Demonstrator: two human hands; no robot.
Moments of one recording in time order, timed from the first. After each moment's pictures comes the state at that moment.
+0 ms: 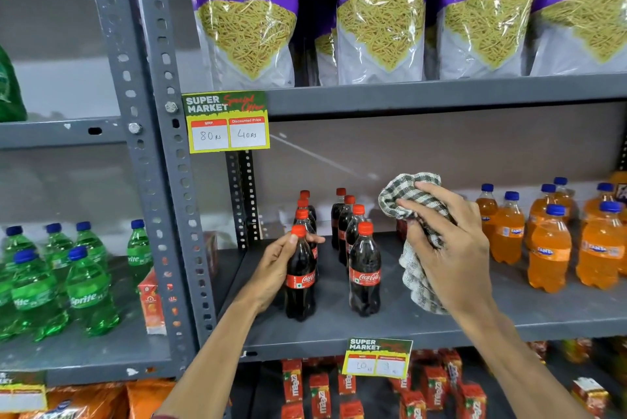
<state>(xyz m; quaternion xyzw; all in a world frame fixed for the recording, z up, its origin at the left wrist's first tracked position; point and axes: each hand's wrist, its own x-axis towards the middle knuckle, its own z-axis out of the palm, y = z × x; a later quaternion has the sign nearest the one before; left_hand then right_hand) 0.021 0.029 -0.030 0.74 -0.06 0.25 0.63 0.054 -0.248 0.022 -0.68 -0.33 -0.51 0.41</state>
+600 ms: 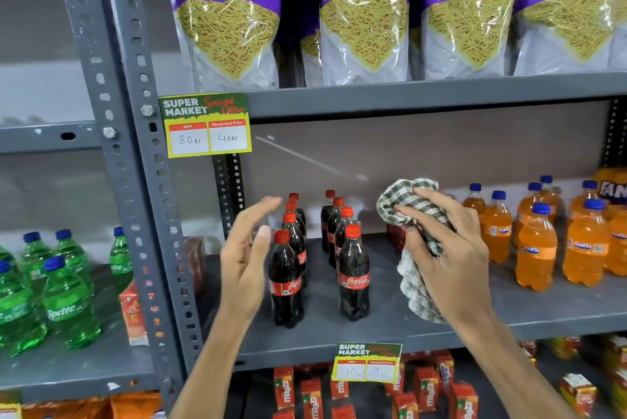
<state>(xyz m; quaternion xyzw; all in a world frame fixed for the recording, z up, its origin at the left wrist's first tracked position) -0.019 -0.003 0.007 0.71 -0.14 0.53 0.45 0.056 -0.259 0.014 -0.68 -0.32 -0.49 0.43</state>
